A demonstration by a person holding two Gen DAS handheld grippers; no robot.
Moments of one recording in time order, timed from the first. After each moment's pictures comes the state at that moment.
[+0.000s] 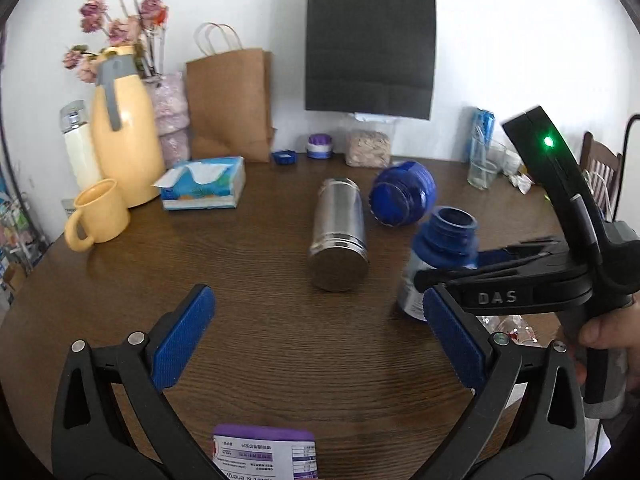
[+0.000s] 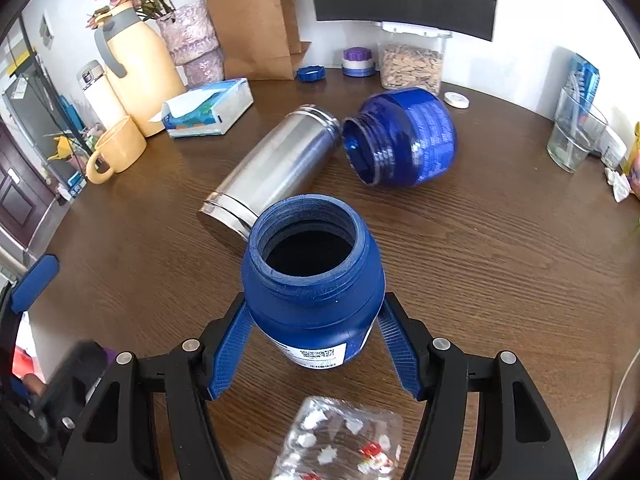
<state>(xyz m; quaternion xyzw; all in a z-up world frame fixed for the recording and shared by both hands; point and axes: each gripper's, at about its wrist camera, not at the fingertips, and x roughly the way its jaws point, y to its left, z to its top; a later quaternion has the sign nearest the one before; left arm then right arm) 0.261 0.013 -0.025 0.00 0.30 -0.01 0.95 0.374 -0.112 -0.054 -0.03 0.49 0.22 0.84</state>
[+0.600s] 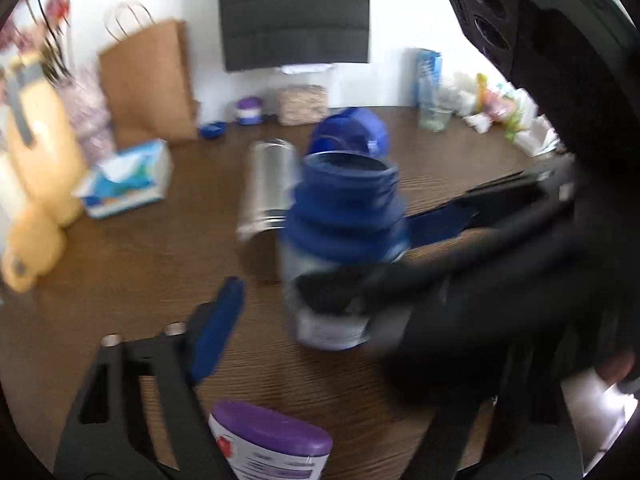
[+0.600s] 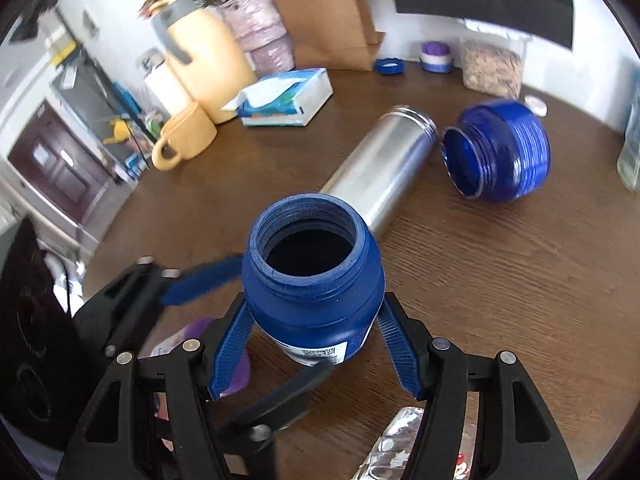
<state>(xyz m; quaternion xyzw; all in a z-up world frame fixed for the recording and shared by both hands) 0.306 -0.008 -0.055 0.04 0.37 -0.13 0.92 0.370 -0.071 -0.040 -0.02 0.50 0.33 0.80</state>
